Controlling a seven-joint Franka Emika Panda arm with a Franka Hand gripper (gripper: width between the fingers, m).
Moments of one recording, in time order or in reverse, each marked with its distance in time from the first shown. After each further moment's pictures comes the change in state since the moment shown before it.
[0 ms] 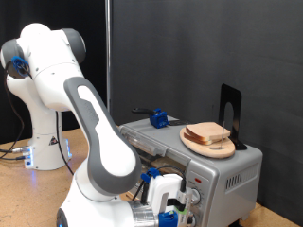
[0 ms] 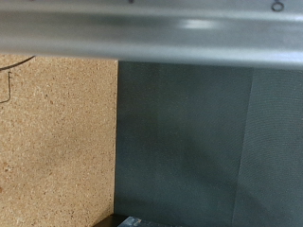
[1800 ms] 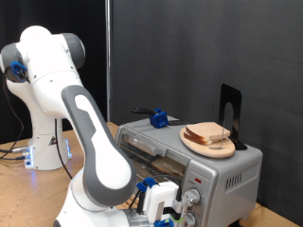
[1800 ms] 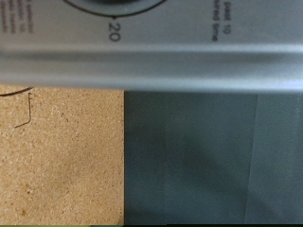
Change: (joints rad) arm 0.000 0.044 -0.018 0.023 -0.008 -0.046 0.020
